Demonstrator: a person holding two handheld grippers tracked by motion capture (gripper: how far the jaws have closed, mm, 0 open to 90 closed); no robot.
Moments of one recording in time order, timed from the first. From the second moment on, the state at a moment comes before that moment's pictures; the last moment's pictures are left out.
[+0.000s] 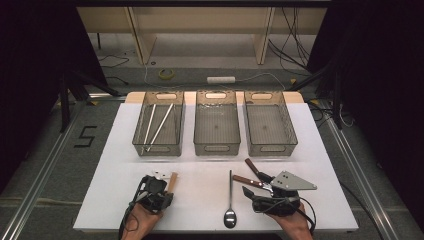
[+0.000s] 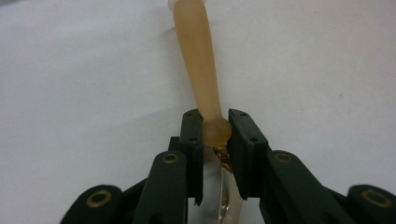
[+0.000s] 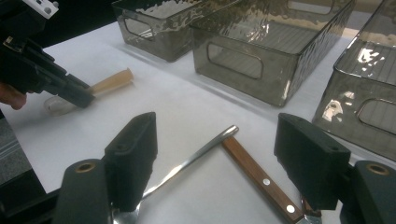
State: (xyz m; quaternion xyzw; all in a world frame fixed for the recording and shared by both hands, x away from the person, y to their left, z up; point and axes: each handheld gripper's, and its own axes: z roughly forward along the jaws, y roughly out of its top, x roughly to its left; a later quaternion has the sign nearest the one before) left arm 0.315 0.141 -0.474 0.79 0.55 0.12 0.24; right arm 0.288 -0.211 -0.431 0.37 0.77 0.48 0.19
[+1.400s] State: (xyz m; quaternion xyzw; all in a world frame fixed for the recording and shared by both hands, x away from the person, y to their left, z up) left arm 0.342 0.139 -0.418 0.77 0.49 0.13 0.38; right arm 0.289 -0.211 -0.432 0.37 0.77 0.48 0.18
